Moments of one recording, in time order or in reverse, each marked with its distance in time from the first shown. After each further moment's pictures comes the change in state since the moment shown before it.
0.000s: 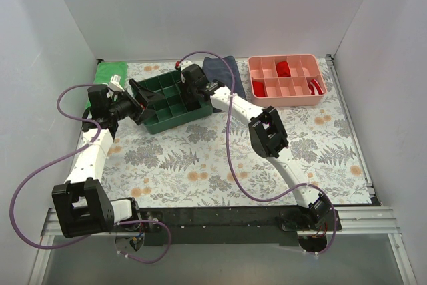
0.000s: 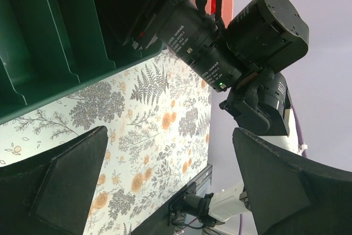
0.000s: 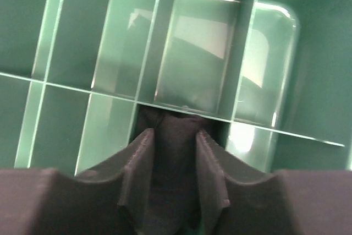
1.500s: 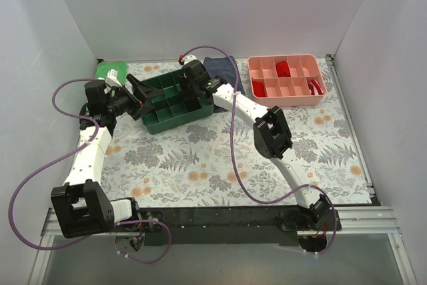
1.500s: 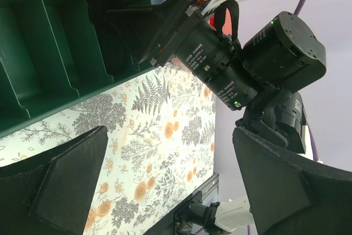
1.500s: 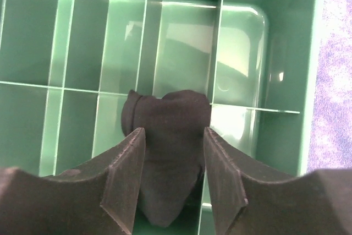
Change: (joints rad) left arm 0.000 -0.004 0.064 -0.035 -0.037 0.026; right arm 0.002 -0.082 -0.020 -0.048 0.066 0.082
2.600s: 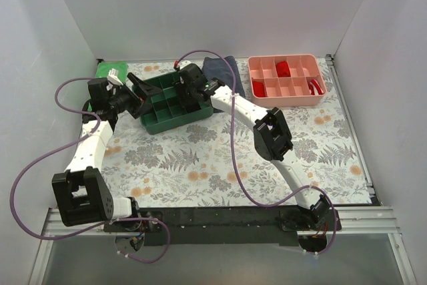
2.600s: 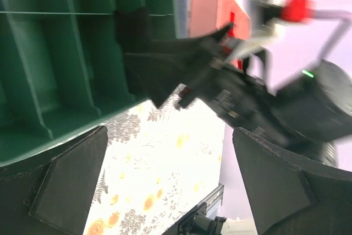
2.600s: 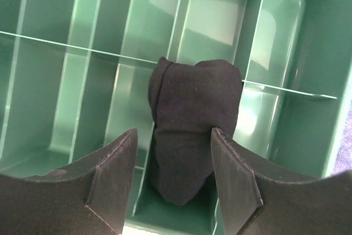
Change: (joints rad) left arm 0.000 0.119 0.019 0.030 -0.054 0.007; right arm 0.033 -0.040 -0.037 -0.057 -0.042 -0.022
